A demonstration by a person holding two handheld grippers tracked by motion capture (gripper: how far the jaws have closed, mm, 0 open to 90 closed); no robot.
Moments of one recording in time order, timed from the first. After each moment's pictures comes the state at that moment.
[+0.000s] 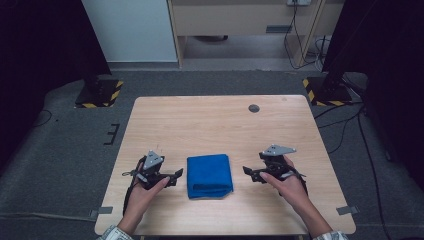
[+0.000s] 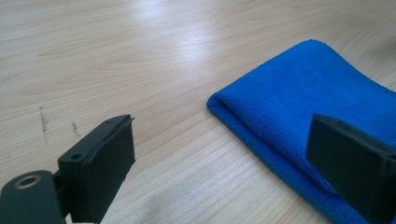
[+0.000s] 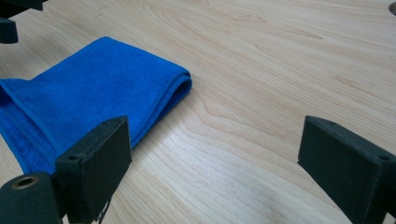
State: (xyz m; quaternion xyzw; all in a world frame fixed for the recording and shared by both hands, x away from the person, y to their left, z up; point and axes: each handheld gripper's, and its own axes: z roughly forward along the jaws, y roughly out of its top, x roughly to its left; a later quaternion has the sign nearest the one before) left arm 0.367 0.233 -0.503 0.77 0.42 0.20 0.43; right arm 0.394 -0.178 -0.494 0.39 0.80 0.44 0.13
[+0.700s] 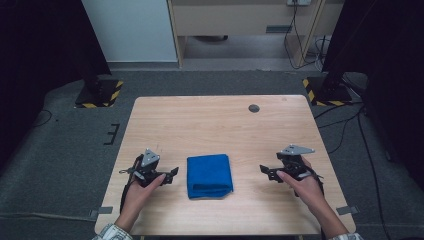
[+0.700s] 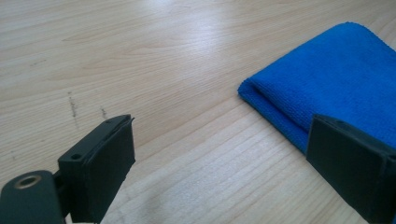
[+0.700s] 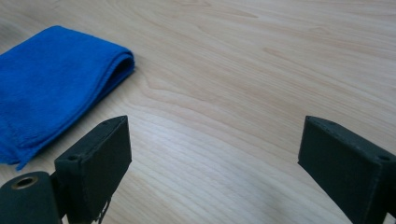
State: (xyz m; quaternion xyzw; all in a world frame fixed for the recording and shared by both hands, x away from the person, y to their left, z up) left arm 0.377 0.248 -0.509 0.78 0.43 0.20 0.40; right arm 0.397 -0.231 -0.498 0.42 0.79 0.43 0.15
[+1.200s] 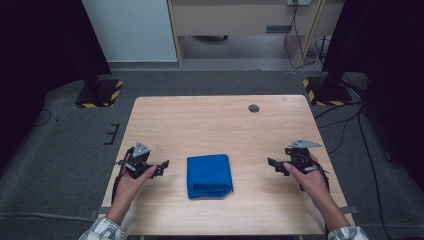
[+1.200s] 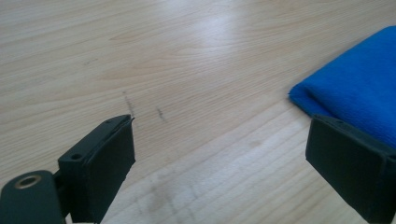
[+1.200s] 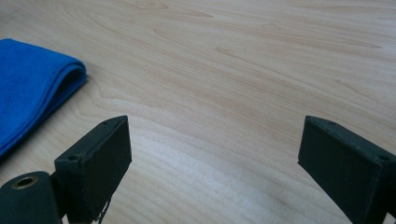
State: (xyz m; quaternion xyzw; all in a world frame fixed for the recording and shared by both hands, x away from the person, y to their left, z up) left arm 0.401 0.278 -0.500 0.78 0.45 0.21 0.38; right arm 0.419 -0.253 -0.501 0.46 0.77 0.42 0.16
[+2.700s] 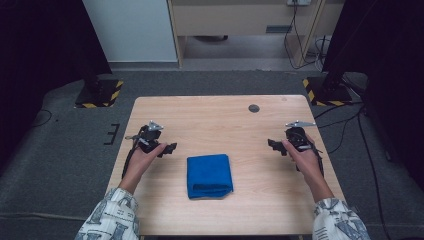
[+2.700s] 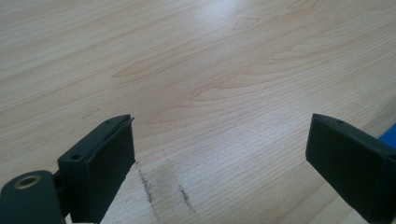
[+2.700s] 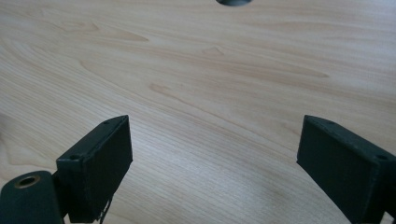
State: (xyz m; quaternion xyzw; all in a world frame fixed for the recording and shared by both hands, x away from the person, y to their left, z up) left arm 0.481 0.252 -0.496 0.80 0.46 0.19 0.33; right arm 0.488 -0.254 -0.500 0.51 0.75 0.37 0.18
